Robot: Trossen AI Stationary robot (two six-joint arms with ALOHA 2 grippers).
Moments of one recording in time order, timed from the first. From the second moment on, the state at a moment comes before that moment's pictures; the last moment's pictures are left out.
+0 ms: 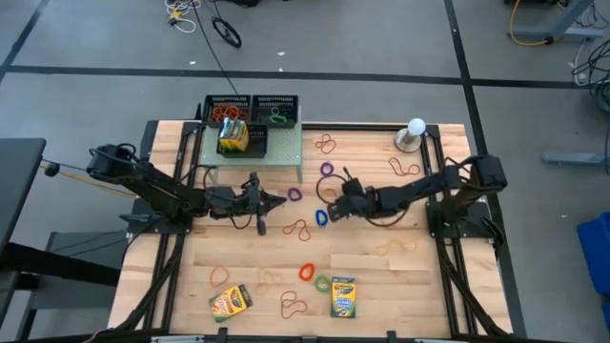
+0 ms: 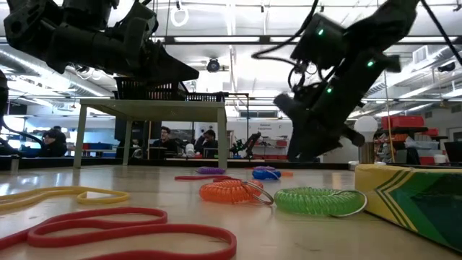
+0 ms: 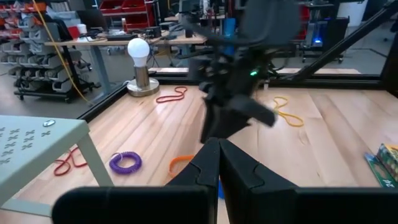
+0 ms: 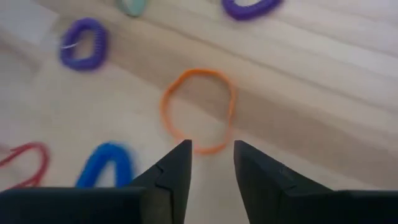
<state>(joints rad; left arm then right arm) -0.17 1.36 0.34 0.93 -0.42 0.04 0.06 1.68 0.76 -0.13 0.47 1.03</state>
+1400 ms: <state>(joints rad) -0.13 1.69 0.63 0.83 -0.28 -0.24 0.29 1.58 0.77 0.28 0.79 0.12</state>
